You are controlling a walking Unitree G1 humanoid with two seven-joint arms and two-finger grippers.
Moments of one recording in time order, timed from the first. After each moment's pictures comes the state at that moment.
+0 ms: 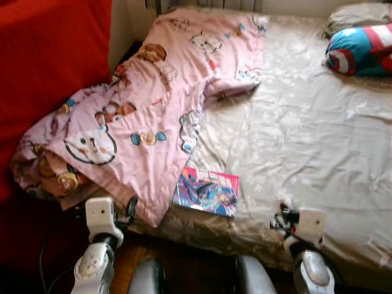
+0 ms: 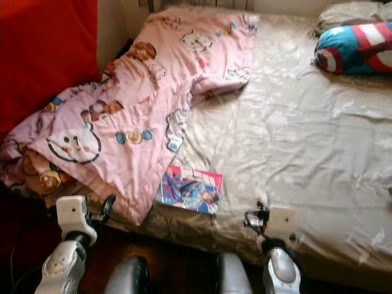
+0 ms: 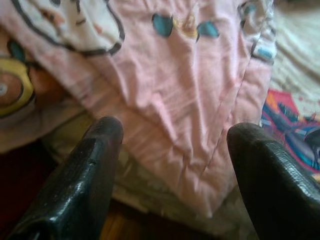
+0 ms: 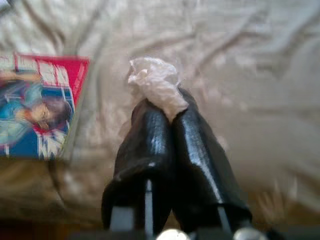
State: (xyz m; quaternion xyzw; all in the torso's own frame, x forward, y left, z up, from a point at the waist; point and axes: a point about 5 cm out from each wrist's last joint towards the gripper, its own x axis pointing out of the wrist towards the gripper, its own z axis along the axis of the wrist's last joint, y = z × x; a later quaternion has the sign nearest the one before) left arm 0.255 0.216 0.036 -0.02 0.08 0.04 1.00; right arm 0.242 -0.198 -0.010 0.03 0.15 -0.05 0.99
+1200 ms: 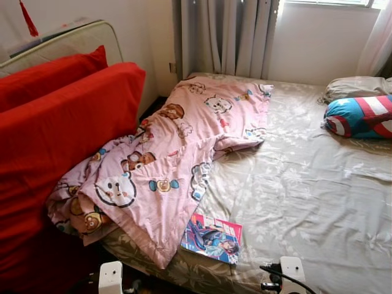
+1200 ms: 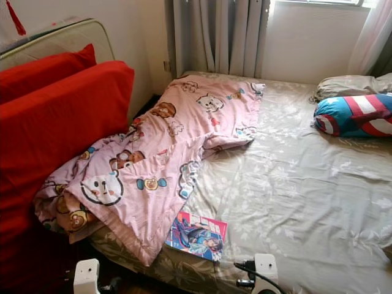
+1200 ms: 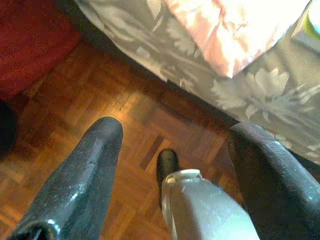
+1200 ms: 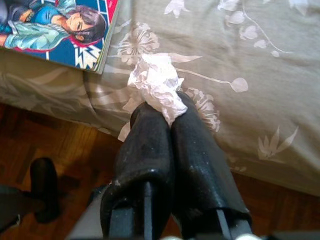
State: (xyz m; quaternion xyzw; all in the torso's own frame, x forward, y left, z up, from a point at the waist) left arm 0.180 0.209 -0.078 -0.05 0.40 0.08 0.91; right arm 0.181 -0.188 -0.081 0.01 0.41 -0.01 0.91
